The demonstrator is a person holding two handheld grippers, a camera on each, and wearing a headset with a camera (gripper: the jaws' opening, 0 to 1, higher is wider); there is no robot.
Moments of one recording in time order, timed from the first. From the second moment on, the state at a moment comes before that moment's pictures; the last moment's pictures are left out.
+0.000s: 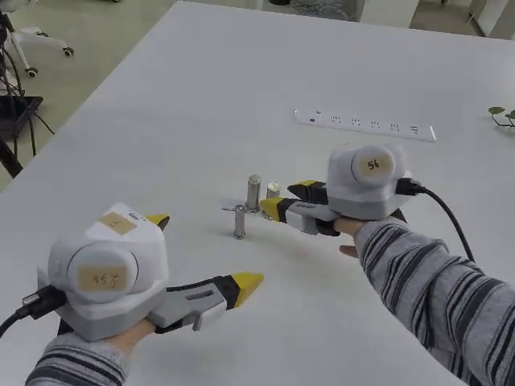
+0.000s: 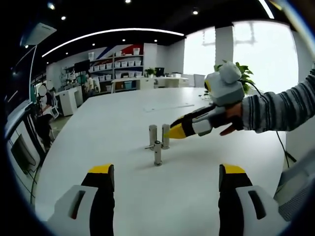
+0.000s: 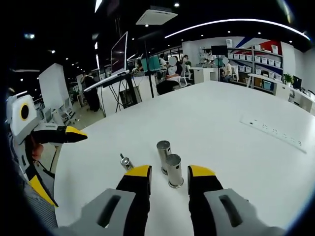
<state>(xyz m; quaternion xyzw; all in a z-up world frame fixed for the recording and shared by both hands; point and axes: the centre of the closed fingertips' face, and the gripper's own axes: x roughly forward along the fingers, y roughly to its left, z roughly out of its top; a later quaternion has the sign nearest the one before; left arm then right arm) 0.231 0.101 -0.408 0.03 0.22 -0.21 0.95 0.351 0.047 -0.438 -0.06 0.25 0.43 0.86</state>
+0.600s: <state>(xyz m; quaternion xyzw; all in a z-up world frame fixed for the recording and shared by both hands) 0.207 0.100 -0.400 0.03 0.22 -0.22 0.95 0.357 0.052 -0.445 -0.06 0.26 0.41 0.87</state>
